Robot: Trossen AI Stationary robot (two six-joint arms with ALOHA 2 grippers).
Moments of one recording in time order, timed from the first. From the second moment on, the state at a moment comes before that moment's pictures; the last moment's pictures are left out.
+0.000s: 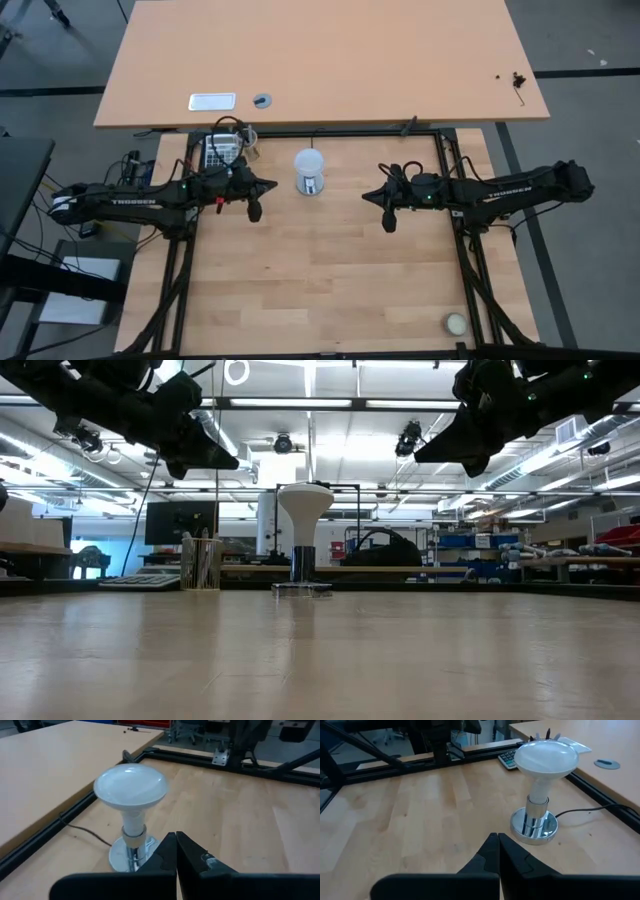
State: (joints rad) left arm 0.19 0.84 0.43 0.13 -0.13 -0.10; right arm -0.03 1.00 0.49 0.16 0.18 0.16
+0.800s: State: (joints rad) left arm 0.19 0.92 0.53 0.19 -0.03 -0.07; right arm -0.03 1.08 0.49 0.22 0.18 0.22
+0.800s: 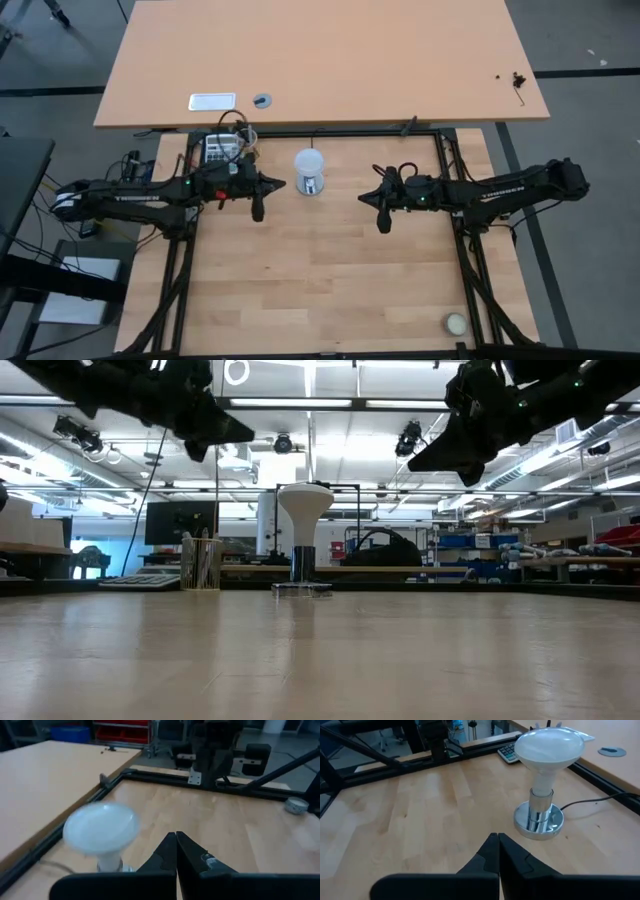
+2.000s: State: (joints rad) left arm 0.37 1.42 1.03 -0.10 0.06 0.15; right arm -0.04 1.48 0.87 0.28 0.22 0.18
